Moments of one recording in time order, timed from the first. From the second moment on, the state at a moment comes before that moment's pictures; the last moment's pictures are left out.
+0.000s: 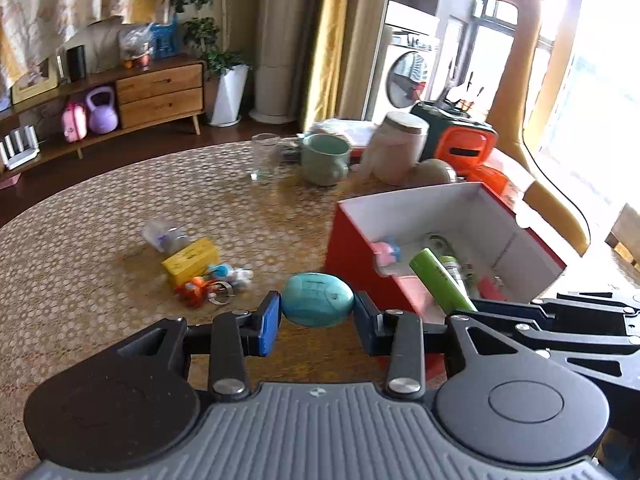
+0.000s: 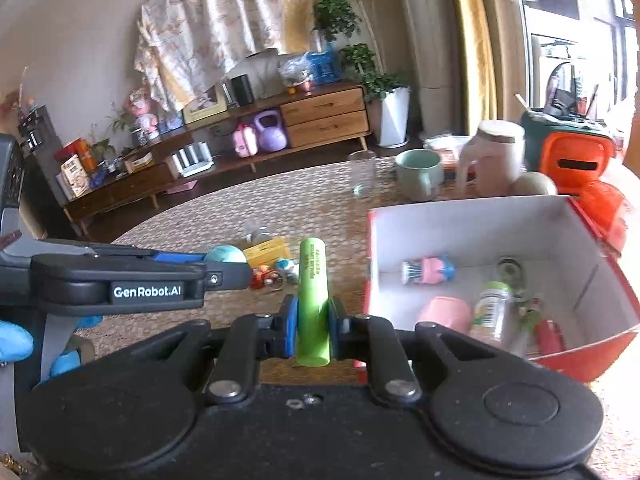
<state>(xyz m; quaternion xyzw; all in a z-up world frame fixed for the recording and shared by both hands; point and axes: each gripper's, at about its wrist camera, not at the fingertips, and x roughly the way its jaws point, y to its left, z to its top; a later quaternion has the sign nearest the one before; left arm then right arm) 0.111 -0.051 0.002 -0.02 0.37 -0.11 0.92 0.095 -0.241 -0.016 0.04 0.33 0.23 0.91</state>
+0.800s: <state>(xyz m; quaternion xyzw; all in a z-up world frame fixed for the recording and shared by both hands) 0.153 -0.173 -0.021 0.04 0.40 -0.18 0.90 0.134 -0.354 -0.027 0.06 0.35 0.13 0.93</state>
